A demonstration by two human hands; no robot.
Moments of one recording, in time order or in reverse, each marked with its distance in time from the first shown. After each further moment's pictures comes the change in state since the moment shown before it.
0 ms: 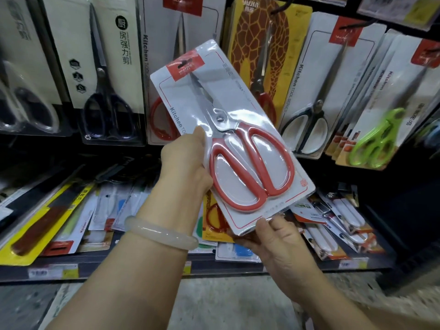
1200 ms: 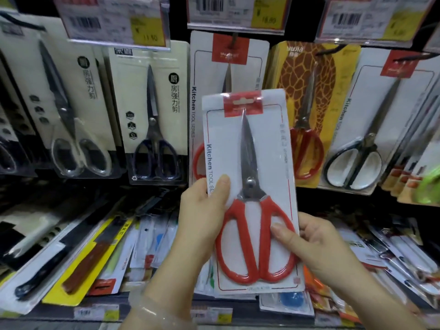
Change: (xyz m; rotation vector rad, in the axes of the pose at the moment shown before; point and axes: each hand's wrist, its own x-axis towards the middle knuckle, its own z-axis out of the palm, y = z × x) left_hand 0.000 0.015 -0.053 0.356 -0.058 0.314; right_hand 0.062 -0.031 0.022 -0.411 0.033 -0.084
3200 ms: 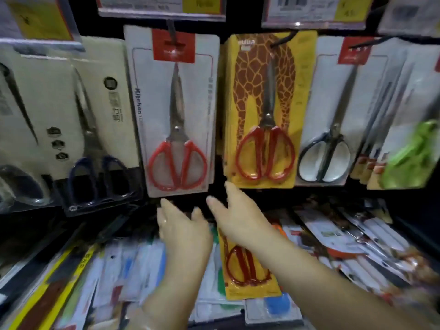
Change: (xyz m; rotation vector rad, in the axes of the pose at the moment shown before) left_hand 0.036 -0.052 0.027 0.616 0.158 -0.080; right_hand 0.089 -0.001 0.040 -0.548 0.105 0.103
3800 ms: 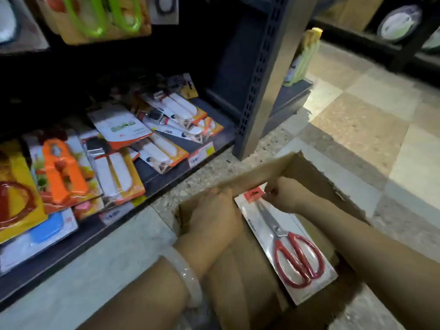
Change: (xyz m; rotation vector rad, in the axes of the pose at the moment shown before) left_hand -0.314 -0.007 0.234 0.644 -1.203 0.640; right_hand -0.287 0.355 -0.214 -0.531 -0.154 0.840
